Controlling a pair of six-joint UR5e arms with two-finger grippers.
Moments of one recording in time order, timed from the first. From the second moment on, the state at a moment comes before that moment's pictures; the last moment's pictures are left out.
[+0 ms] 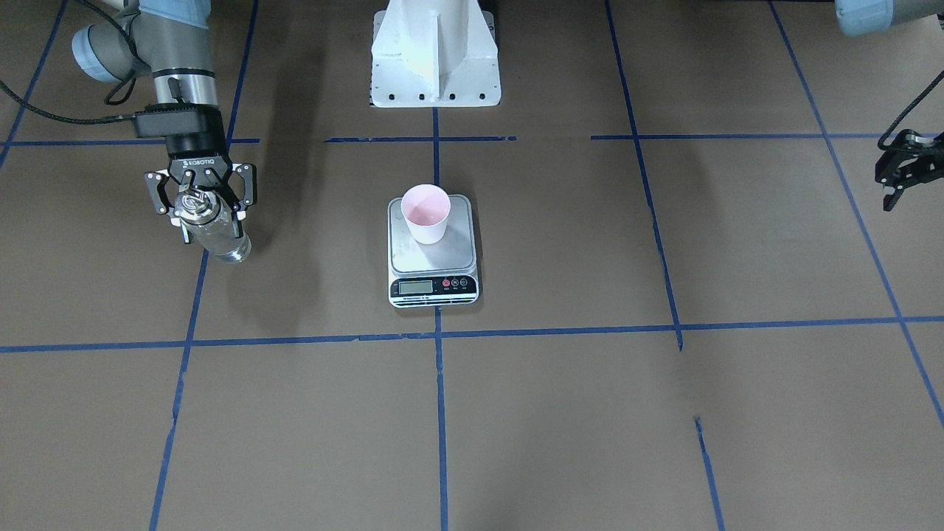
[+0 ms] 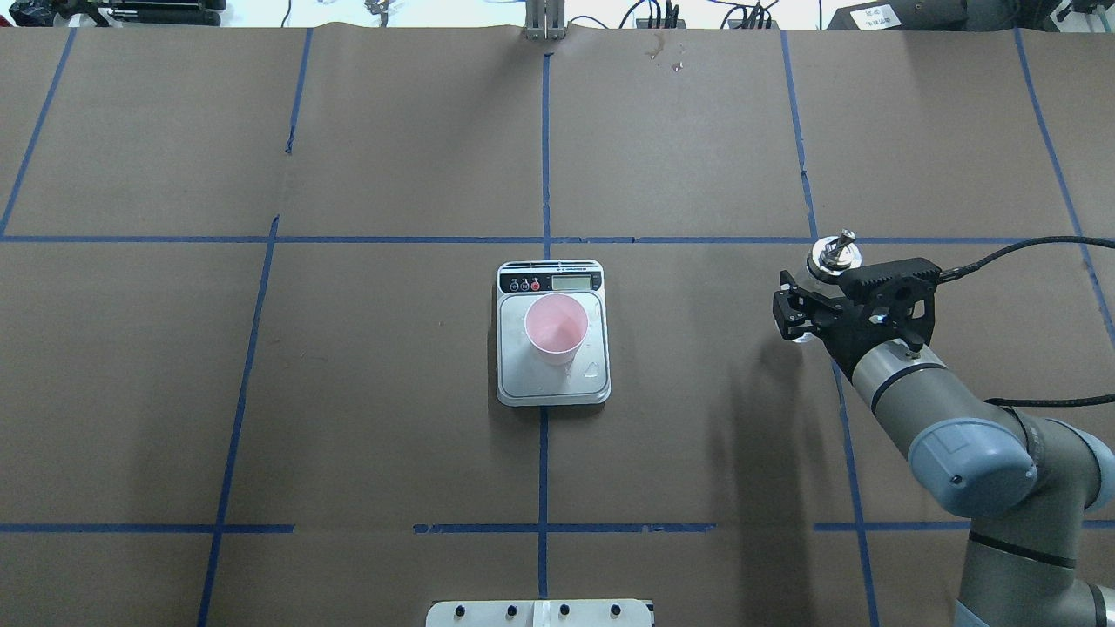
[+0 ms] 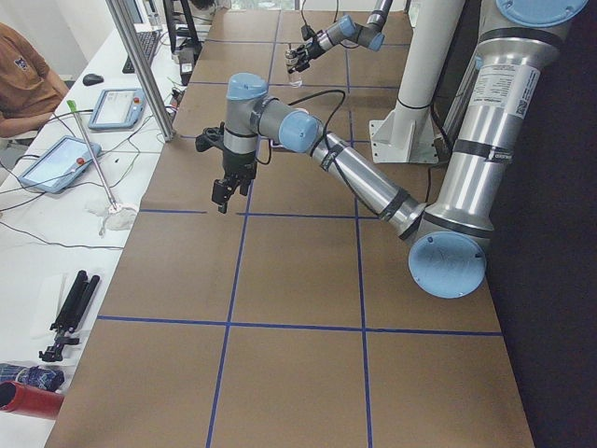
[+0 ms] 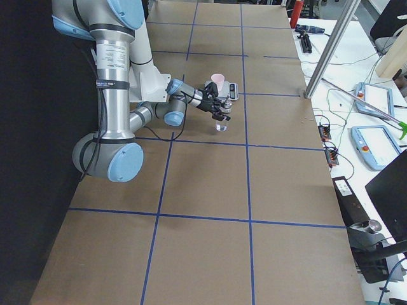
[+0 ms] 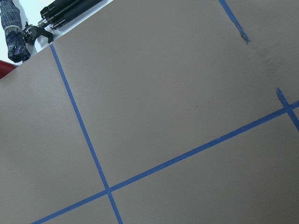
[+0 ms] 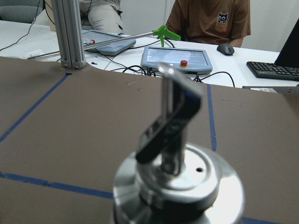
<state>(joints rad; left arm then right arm) -1.28 -1.79 -2.00 -1.35 -2.03 -0.02 0.37 -1.57 1.97 -0.87 0.92 1.04</state>
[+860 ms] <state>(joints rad) -1.39 -1.71 -1.98 -1.36 -2.03 0.24 0.37 -1.32 2.09 -1.39 0.78 0.74</state>
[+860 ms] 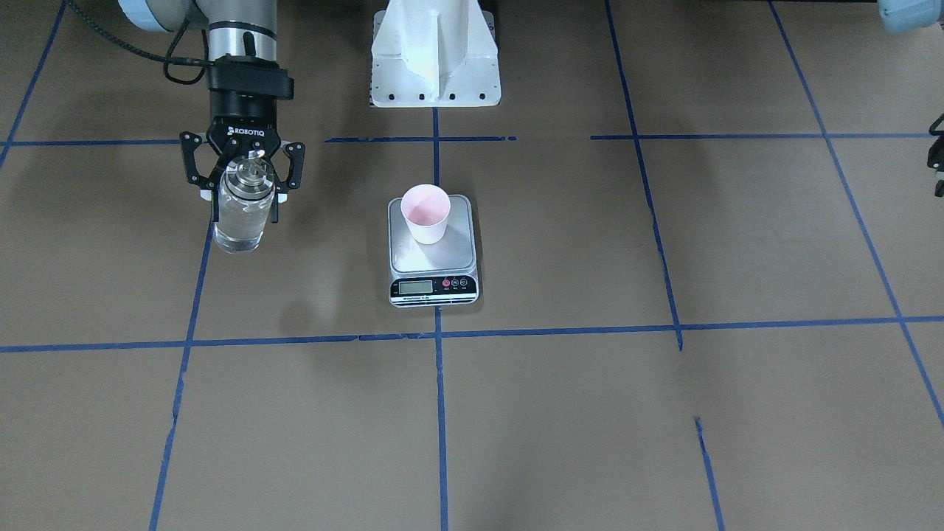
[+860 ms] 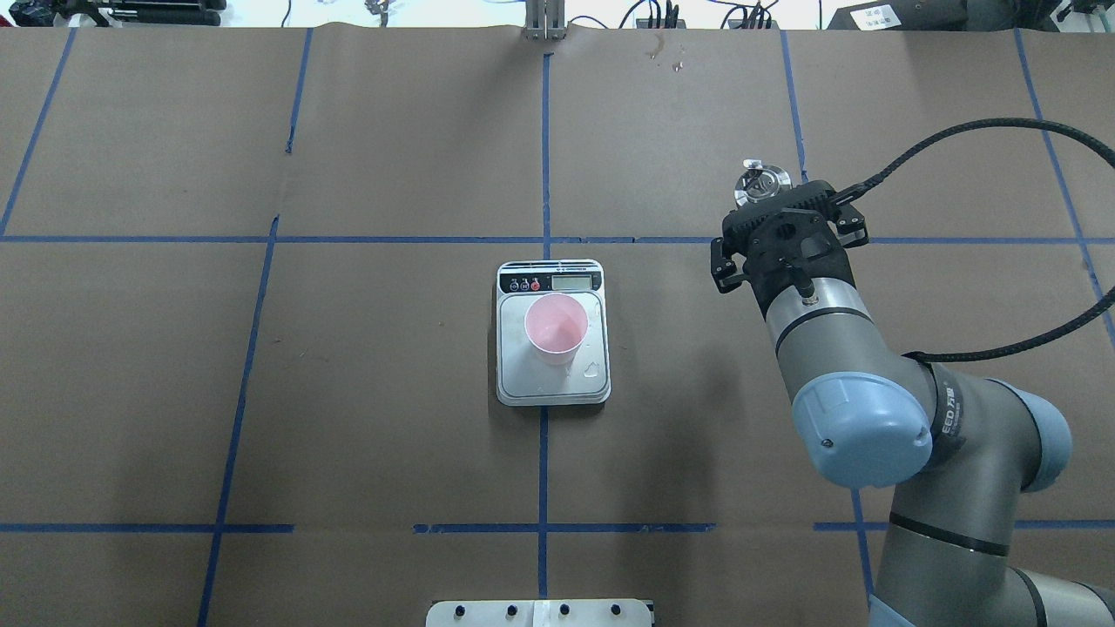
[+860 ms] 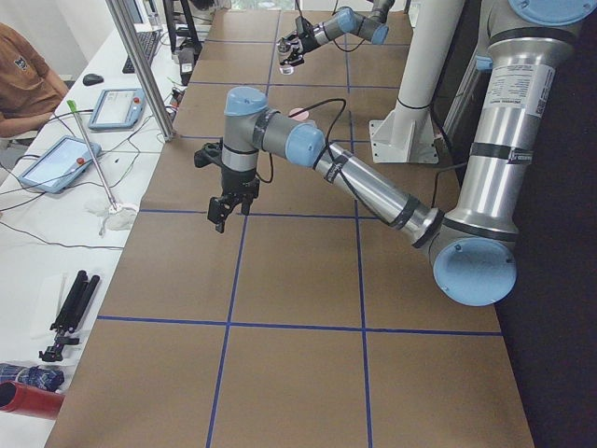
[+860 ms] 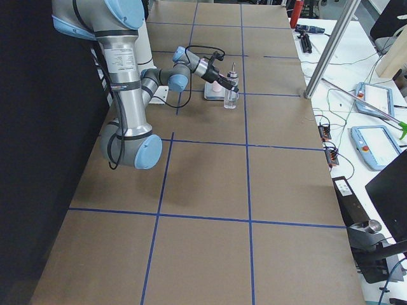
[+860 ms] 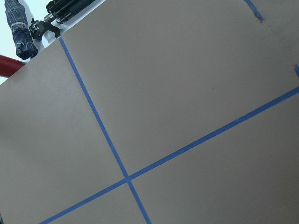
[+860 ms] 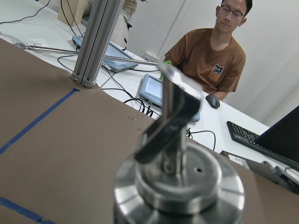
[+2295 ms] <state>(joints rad) -1.53 -1.63 -1.52 -1.71 -2.27 0.26 0.26 -1.22 2.01 -1.40 0.50 0.31</state>
